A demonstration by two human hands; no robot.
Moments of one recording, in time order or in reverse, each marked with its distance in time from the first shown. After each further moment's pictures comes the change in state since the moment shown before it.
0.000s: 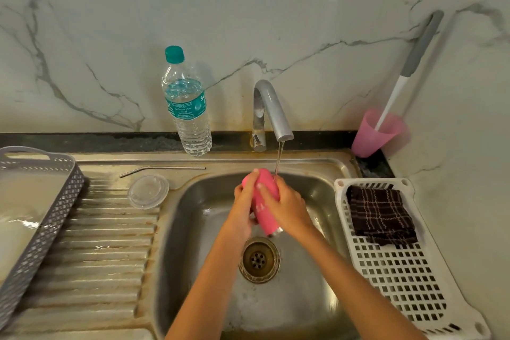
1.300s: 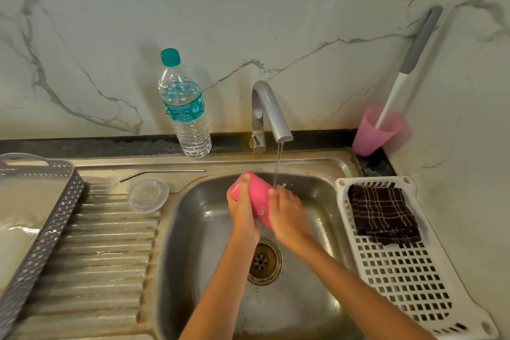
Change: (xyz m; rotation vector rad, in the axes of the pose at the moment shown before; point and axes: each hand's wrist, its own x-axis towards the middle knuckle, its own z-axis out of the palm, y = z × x) left_hand -0.007 -0.009 0.011 -0.272 0.200 0.171; right_hand -0.005 0.002 0.015 -0.095 0.126 0.045
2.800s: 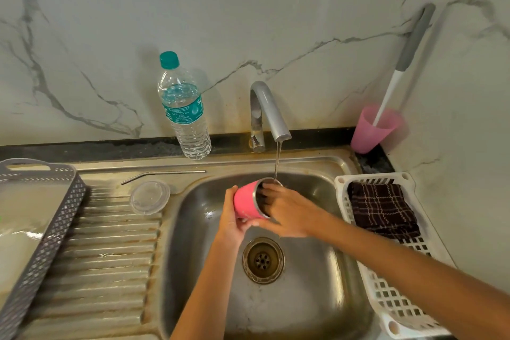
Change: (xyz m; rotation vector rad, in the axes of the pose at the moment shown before) left_hand 0.044 -0.005 -0.041 -0.007 -0.087 -0.262; right_hand 0.027 0.015 -0.030 -0.608 -0.259 -0.999
